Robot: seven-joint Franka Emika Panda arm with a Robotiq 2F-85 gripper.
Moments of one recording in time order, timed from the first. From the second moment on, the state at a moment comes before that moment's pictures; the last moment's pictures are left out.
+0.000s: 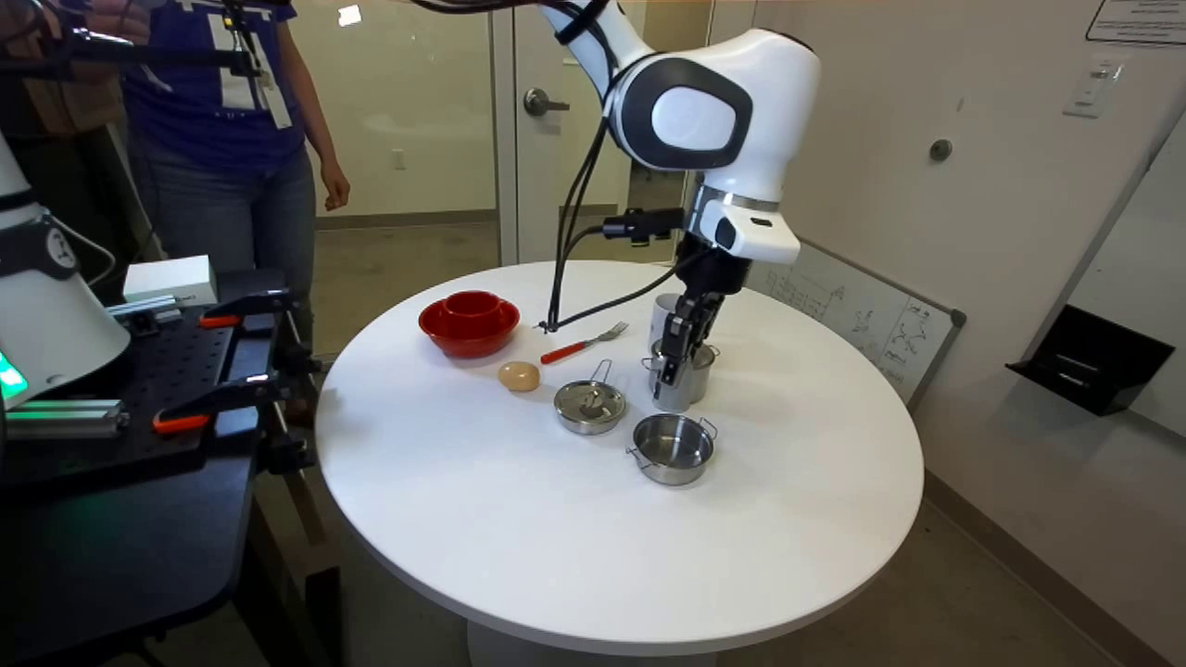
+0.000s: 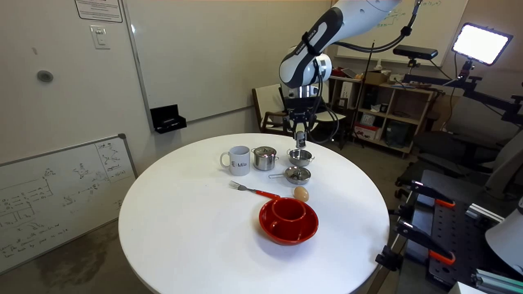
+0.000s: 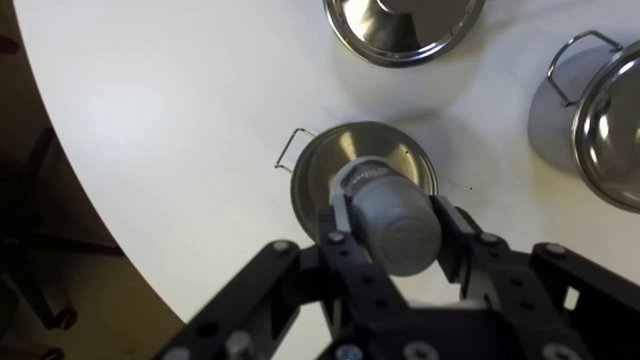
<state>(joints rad) -0.14 0.86 -0.22 -1.53 0.11 2.24 0.61</state>
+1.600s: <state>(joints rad) -0.18 0.96 -0.21 -1.51 0.25 2.34 0.82</state>
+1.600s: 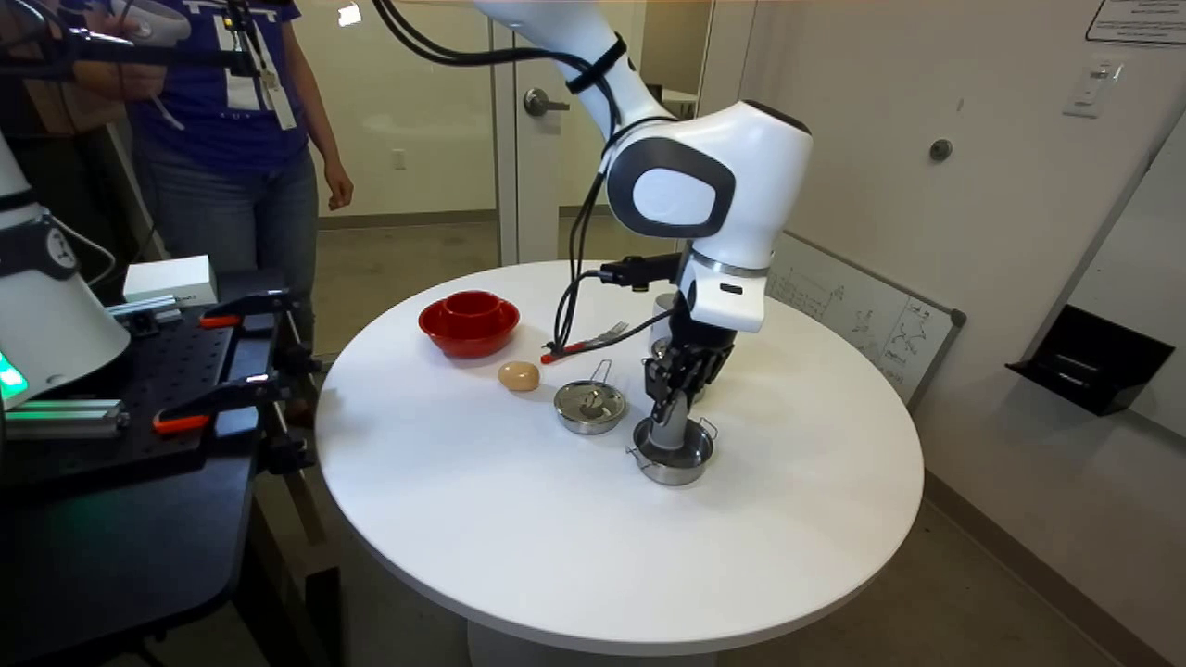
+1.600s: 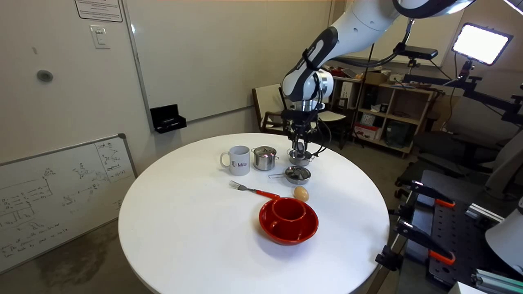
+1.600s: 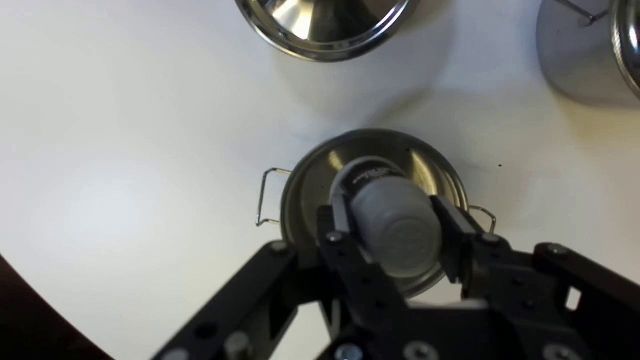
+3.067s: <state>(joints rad) -0.14 0.92 -0.22 -1.50 0.24 2.41 0.85</state>
